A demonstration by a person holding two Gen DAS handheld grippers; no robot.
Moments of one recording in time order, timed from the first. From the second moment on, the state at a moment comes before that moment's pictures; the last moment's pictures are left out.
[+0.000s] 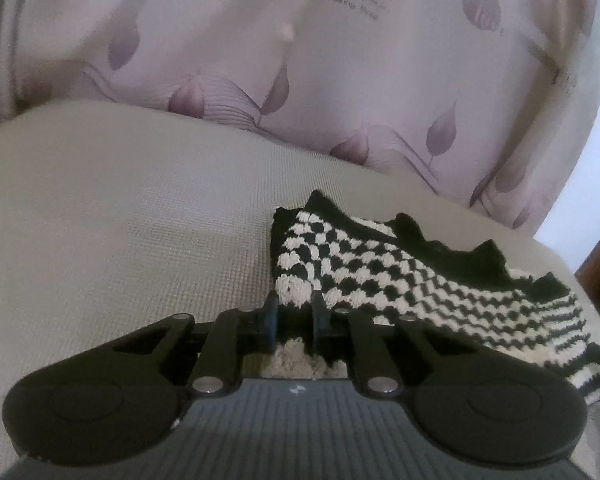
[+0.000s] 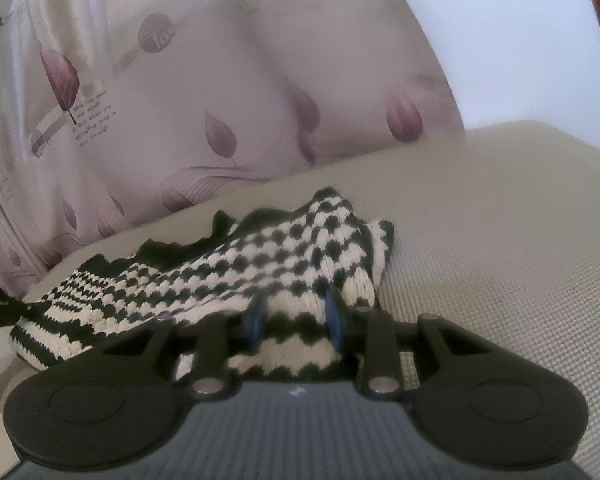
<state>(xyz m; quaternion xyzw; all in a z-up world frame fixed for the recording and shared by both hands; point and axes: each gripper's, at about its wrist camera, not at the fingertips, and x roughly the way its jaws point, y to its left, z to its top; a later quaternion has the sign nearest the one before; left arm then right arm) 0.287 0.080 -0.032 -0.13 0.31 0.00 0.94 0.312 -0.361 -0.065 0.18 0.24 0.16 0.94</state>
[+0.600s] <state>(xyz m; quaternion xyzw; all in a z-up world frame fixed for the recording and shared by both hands) 0.251 0.064 0.012 -0.11 0.22 0.00 0.97 0.291 -0.367 -0.050 0.19 0.22 0.16 0.94</state>
